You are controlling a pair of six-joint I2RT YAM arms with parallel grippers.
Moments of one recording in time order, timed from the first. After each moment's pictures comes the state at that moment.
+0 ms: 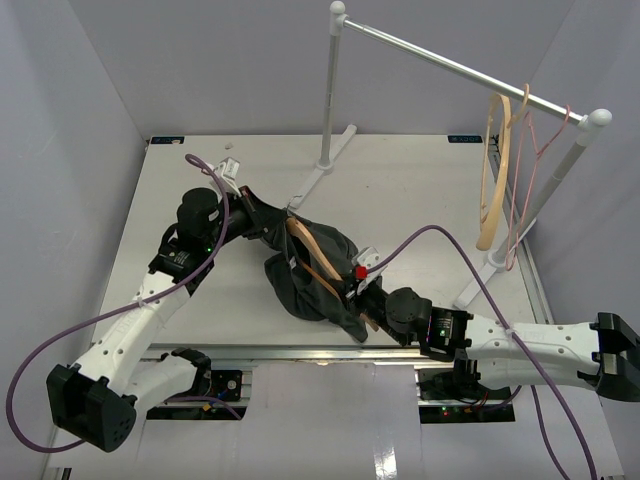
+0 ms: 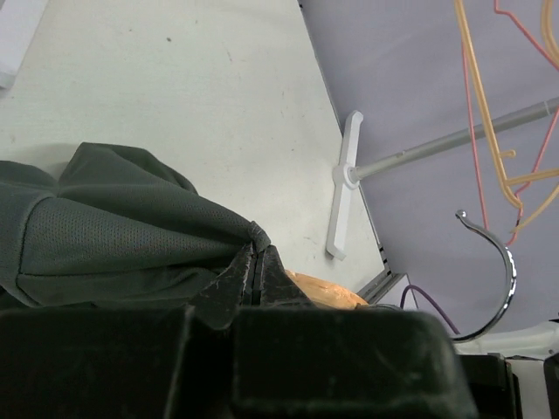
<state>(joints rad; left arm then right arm) -0.41 1.02 0.91 -0.13 0.34 -0.72 1.36 0.93 0.55 0.25 0.55 0.08</state>
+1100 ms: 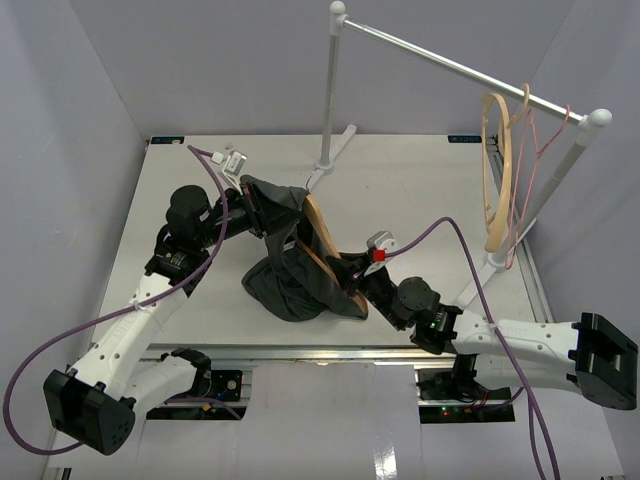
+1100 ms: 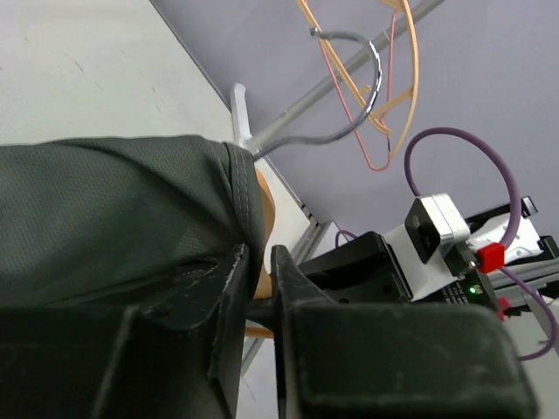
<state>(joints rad) -0.41 1.01 0.94 0.02 0.65 -0.73 1.20 1.01 0.45 0.70 0.44 0.10</state>
